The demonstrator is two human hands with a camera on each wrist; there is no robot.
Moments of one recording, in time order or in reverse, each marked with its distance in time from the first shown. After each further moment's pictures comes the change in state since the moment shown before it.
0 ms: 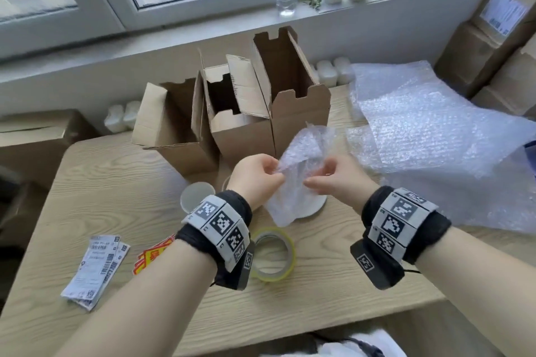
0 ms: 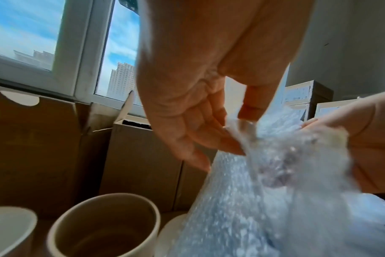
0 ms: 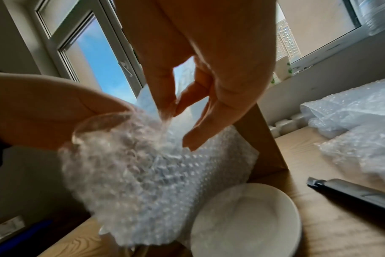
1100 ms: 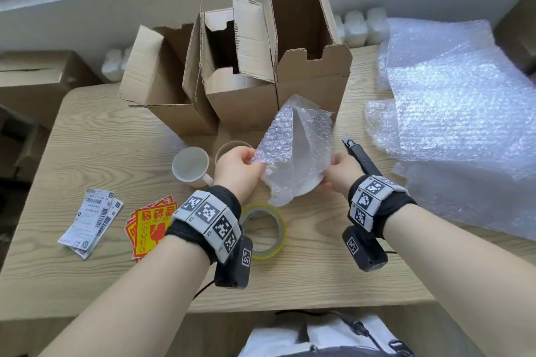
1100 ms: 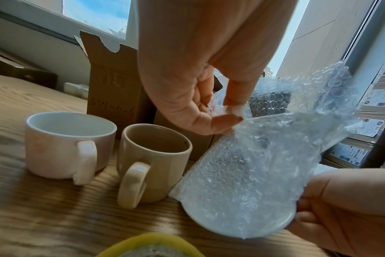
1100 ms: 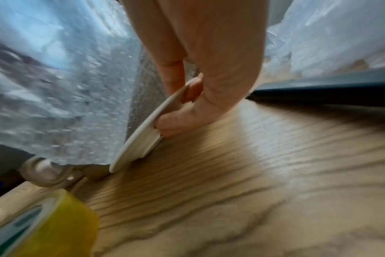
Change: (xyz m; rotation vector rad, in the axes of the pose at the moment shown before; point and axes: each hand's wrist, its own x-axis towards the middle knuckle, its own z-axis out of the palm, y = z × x) left_hand 0.009 -0.042 0.038 -0.234 0.153 -0.356; right_hand 0.066 0.074 0.017 0.139 -0.047 0.400
